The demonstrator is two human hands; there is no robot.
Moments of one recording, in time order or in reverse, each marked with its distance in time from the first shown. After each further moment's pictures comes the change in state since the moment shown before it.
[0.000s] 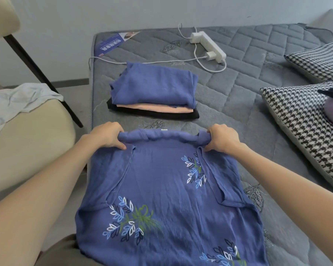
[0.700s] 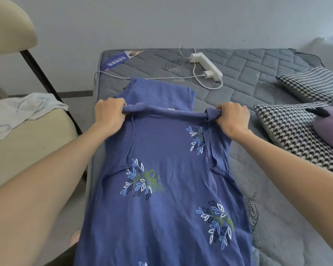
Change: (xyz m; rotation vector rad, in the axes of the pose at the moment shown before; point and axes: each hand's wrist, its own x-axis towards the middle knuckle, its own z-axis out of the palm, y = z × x) left_hand 0.002 0.030 -0.057 0.078 0.712 -0.048; right_hand 0.026 0.009 -0.070 -0.024 0.518 0.044
